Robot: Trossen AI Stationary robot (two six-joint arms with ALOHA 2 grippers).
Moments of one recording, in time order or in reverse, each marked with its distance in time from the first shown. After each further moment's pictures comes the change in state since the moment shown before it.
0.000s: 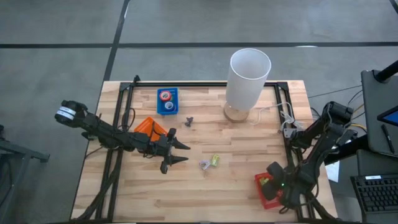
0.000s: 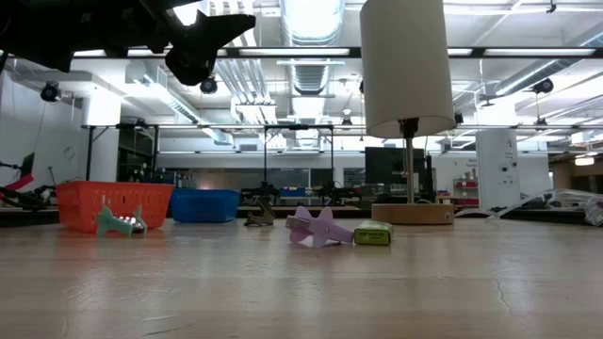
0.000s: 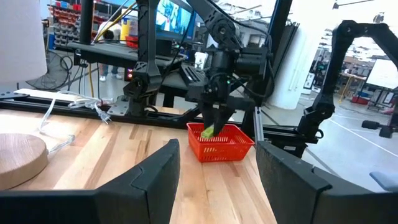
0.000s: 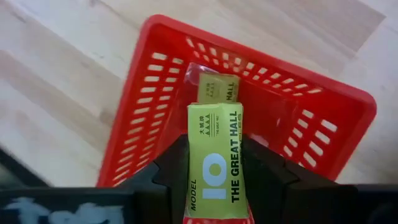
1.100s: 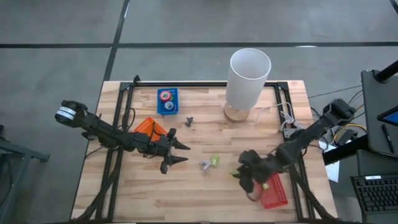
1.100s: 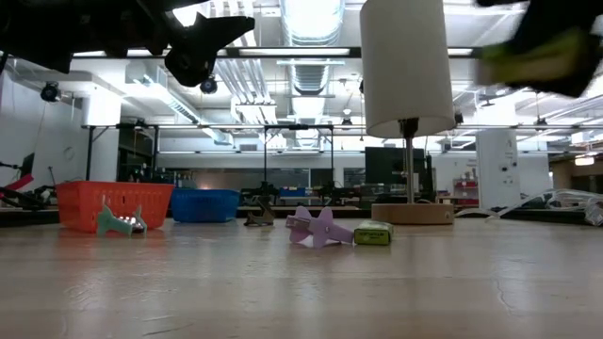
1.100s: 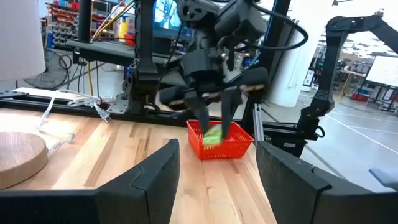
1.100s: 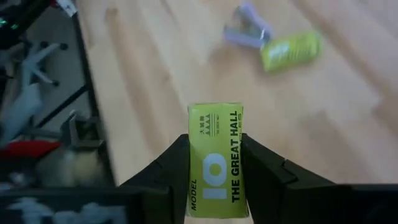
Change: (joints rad) left arm 0.000 0.000 -0.004 -0.005 0.005 0.005; right arm -0.436 -0.059 0.003 0.494 0.082 -0.981
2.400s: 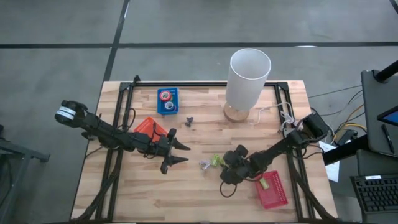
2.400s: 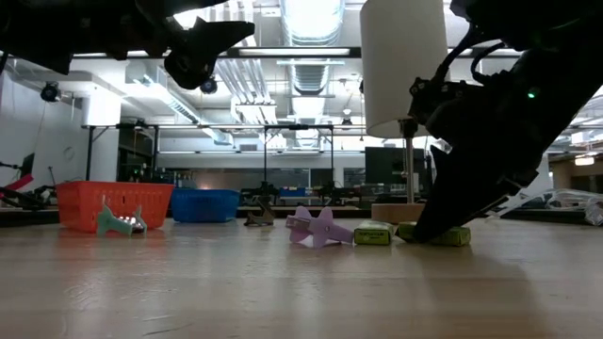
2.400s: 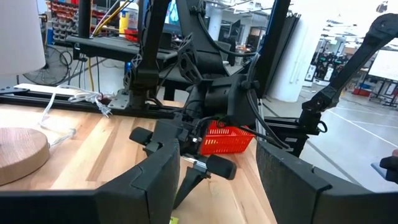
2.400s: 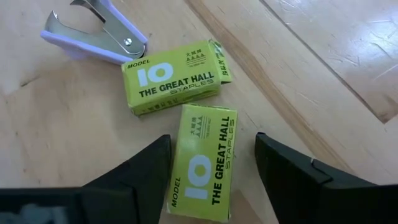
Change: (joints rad) left arm 0.000 0.000 0.000 -0.022 0.000 0.004; right arm -0.122 0.445 0.002 0.139 0.225 -0.087
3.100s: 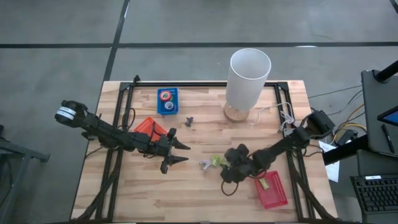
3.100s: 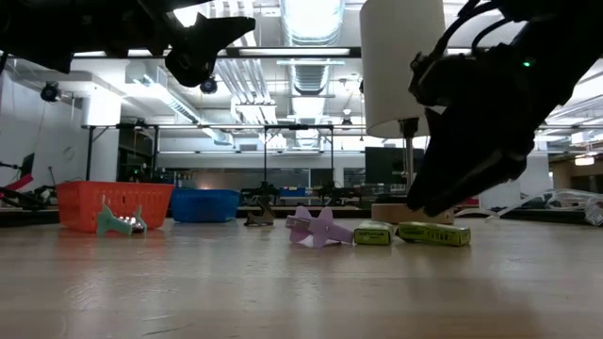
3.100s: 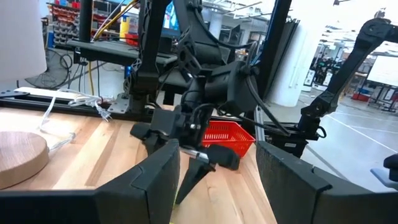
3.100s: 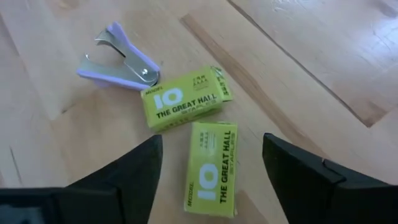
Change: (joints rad) left arm 0.002 0.000 0.001 0.018 -0.001 -0.005; right arm -0.001 -0.090 -0.001 -0.032 0.001 0.046
